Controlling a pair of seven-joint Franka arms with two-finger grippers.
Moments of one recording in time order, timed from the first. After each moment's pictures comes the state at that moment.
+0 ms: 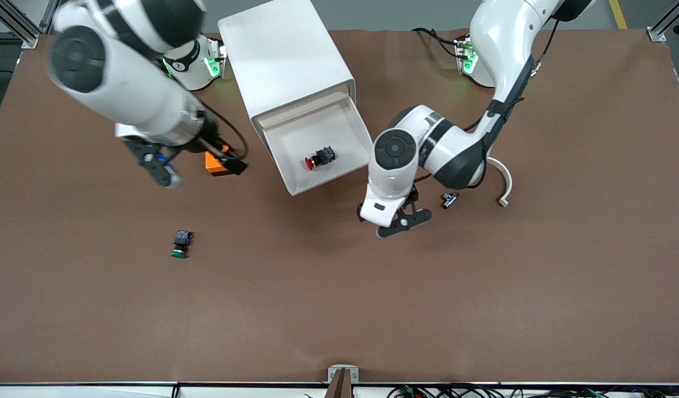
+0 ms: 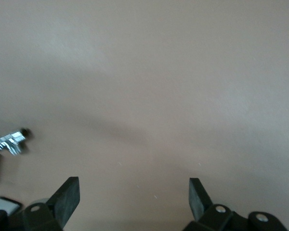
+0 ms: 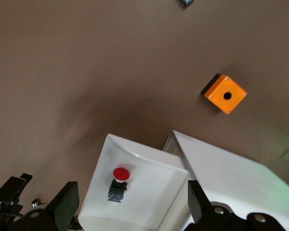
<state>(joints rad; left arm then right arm) -0.48 0.63 -0.25 -1.43 0.20 2.02 -1.12 0.49 0.23 -0.13 -1.37 0.22 1.48 1.10</state>
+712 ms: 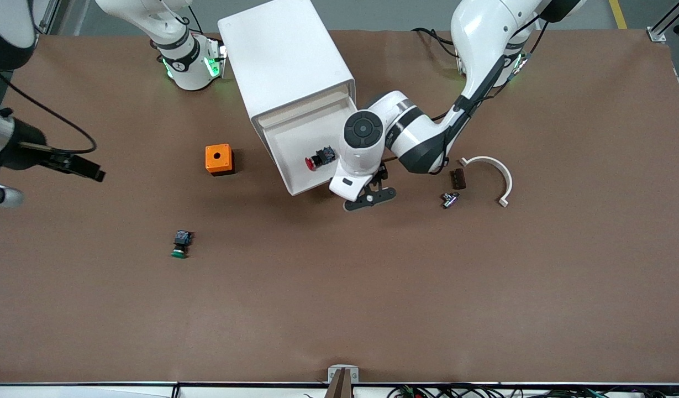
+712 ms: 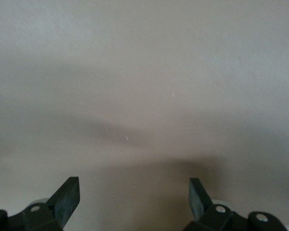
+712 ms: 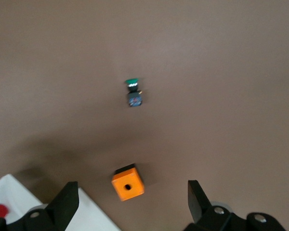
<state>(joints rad) -0.48 0.63 -0.37 -1.51 0.15 2.06 -1.14 0.12 0.18 -0.14 -1.37 0.05 1.47 0.21</state>
